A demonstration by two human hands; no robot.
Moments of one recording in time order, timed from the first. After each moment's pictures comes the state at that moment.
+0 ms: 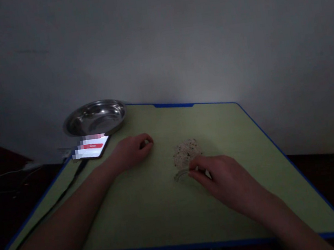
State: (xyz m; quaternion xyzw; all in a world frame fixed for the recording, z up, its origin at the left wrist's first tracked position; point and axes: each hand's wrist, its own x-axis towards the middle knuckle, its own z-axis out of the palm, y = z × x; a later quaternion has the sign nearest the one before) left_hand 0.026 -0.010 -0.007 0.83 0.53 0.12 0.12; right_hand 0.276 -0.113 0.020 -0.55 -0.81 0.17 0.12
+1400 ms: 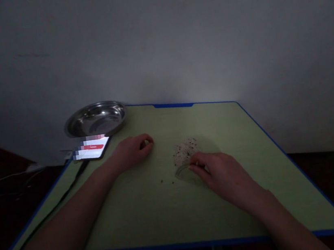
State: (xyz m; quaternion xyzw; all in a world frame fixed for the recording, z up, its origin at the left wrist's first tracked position) left_hand 0.026 -0.010 -0.007 0.83 0.53 0.12 0.12; right_hand 0.277 -0.107 0.009 -0.58 -0.80 0.15 0.12
